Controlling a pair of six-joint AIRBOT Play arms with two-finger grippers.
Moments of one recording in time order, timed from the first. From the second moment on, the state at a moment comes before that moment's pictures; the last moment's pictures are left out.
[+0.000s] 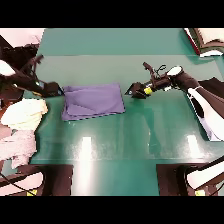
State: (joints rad) left arm 0.09 -1.31 1.15 1.05 -1.22 -1.32; right arm 0.15 -1.74 1.37 -0.60 1.22 1.19
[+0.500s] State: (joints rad) left arm 0.09 -1.42 1.02 0.91 -1.14 -1.25; right arm 0.14 -1.74 1.46 -0.60 1.27 1.20
